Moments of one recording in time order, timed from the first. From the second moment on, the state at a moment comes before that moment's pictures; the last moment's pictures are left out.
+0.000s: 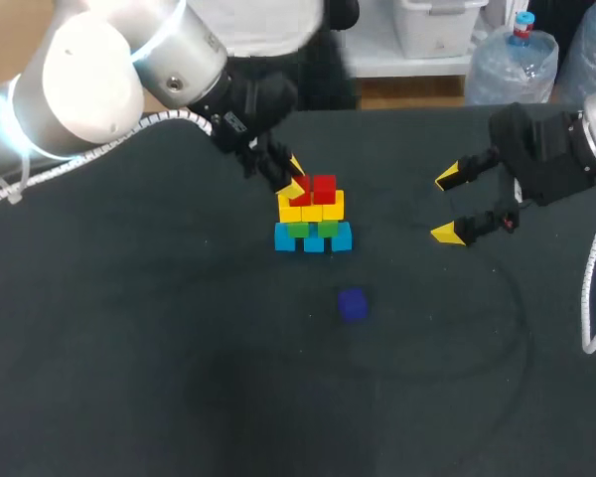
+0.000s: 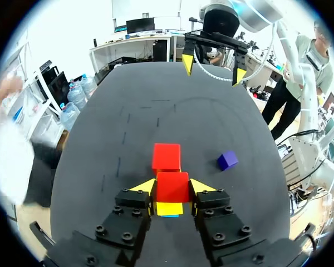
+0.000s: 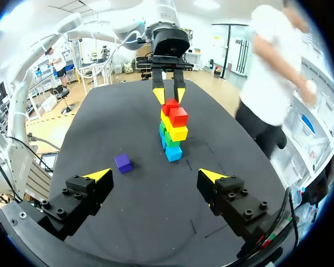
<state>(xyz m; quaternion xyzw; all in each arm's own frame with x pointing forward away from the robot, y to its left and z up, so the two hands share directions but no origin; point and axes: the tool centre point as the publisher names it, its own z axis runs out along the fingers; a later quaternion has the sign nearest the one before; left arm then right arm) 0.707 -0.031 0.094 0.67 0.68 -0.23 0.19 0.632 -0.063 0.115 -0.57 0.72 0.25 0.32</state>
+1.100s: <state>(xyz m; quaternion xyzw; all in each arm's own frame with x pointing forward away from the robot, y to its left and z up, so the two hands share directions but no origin) 0.712 -0.028 0.099 0.67 0.68 -0.21 0.19 0.632 -0.063 0.115 -0.57 0.72 0.25 0.32</state>
